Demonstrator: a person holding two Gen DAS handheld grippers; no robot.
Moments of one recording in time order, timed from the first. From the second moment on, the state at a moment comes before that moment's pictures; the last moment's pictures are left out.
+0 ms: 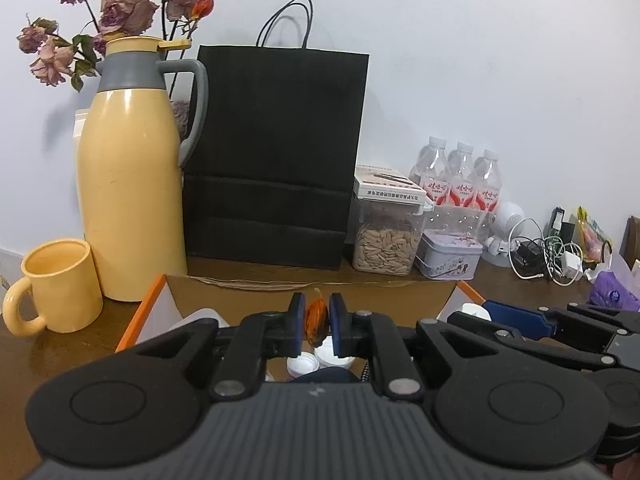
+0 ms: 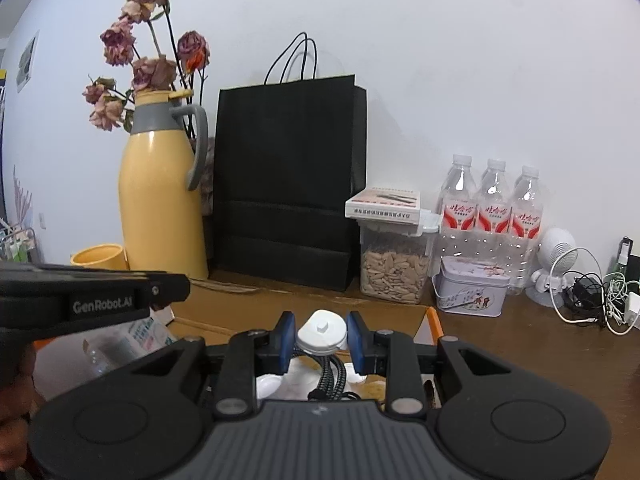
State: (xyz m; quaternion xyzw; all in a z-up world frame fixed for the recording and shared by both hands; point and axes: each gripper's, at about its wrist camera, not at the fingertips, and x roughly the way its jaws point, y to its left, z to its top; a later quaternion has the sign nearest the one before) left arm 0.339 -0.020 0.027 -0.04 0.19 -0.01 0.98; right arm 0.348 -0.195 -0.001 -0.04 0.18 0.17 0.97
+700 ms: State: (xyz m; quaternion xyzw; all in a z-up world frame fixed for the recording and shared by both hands) left arm 0.337 -0.018 0.031 -0.05 0.17 0.01 0.98; right arm 0.351 -0.203 -0.007 -0.03 0.20 0.16 0.97
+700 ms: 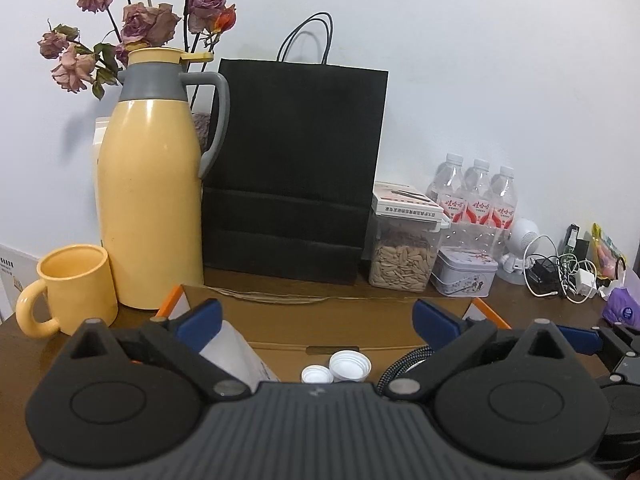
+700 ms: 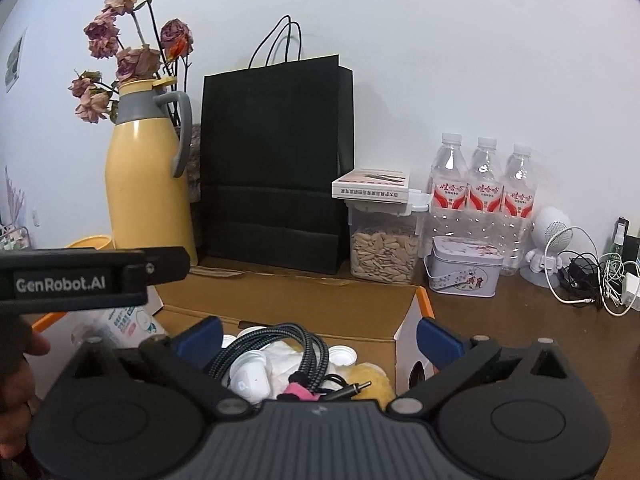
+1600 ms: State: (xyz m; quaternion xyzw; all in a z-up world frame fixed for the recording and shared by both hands) left arm 0.306 -0.019 0.043 -0.06 0.15 0.01 0.99; right arm 0.327 -0.197 0.003 -0.03 0.18 0.16 0.97
